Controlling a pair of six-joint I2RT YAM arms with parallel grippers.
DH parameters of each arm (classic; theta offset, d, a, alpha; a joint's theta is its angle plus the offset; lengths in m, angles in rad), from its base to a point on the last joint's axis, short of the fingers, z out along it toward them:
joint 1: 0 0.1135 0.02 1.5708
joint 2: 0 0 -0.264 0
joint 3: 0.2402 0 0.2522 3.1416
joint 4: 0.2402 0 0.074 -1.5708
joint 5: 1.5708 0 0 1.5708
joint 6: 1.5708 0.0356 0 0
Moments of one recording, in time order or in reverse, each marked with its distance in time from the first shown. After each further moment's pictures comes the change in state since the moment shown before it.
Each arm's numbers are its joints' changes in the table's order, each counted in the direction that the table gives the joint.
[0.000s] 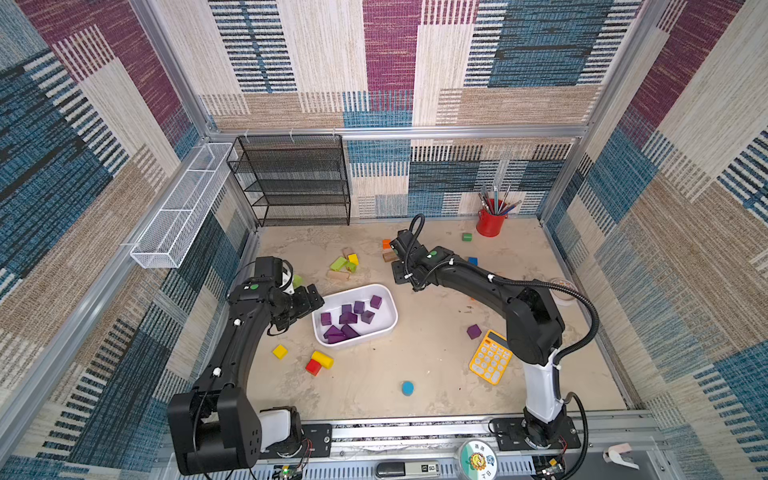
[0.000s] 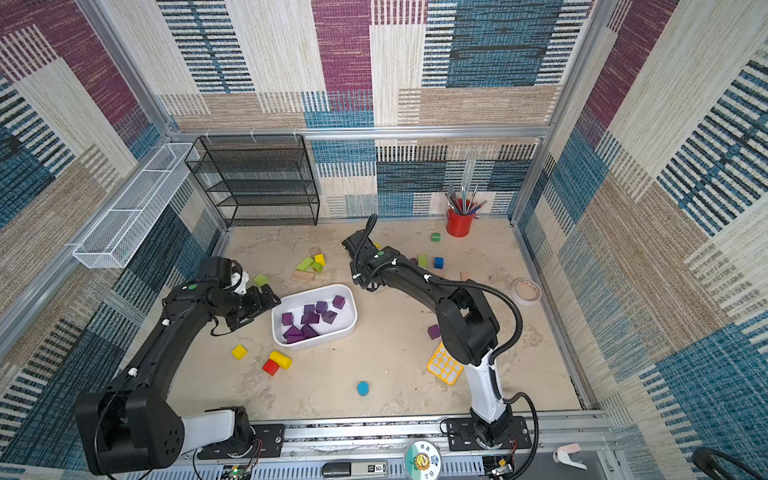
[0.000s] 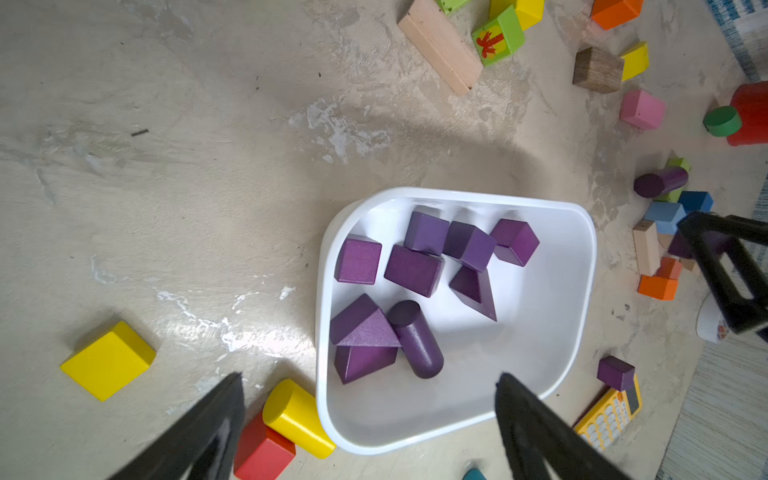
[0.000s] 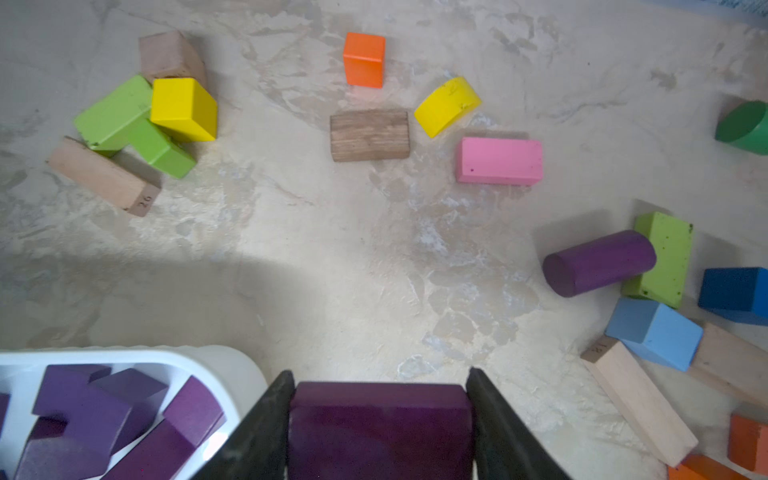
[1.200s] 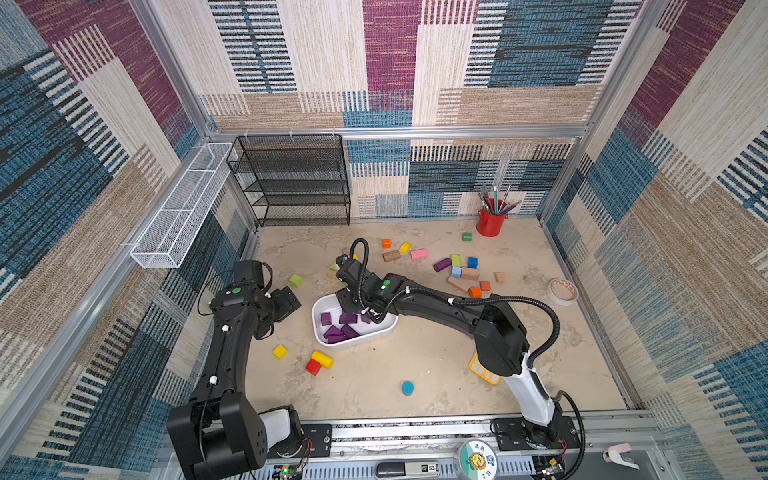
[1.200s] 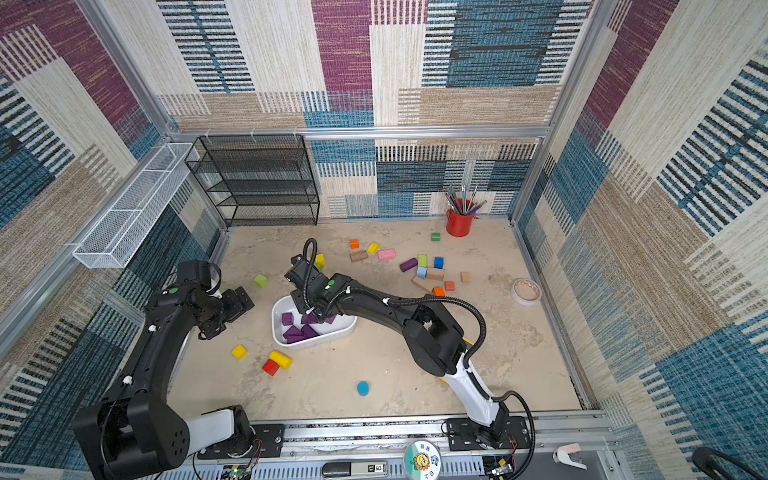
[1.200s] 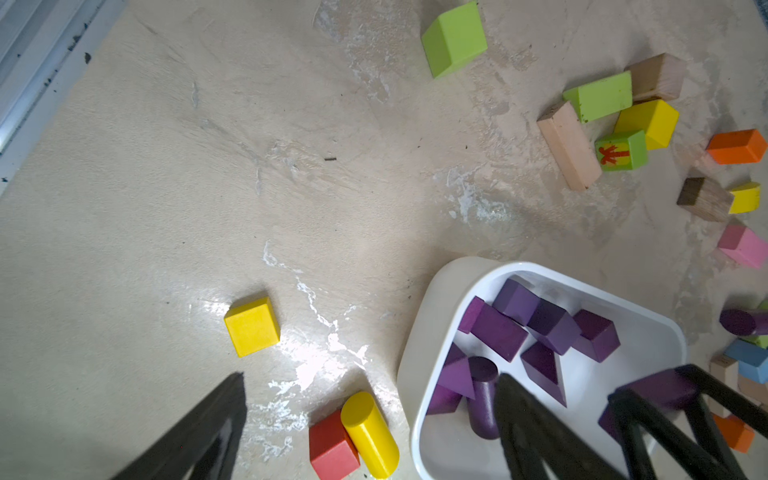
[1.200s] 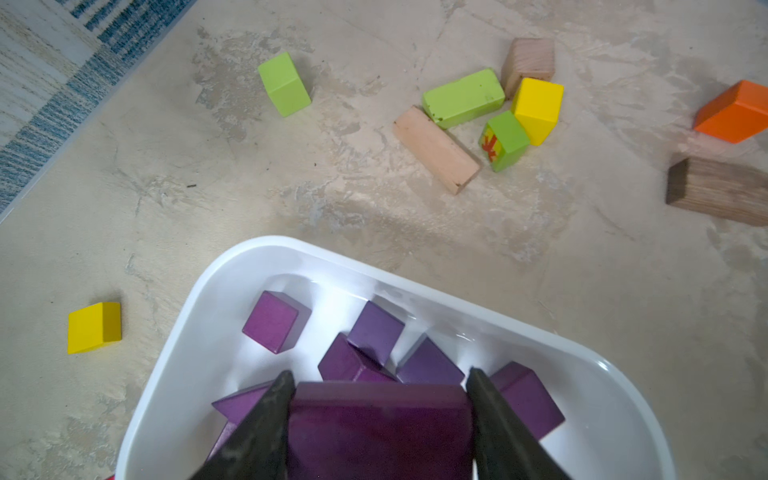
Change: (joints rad) left arm 0.146 0.032 0.005 0.048 -0.180 -0.080; right arm 0.277 -0.175 0.175 -0.126 -0.103 -0.026
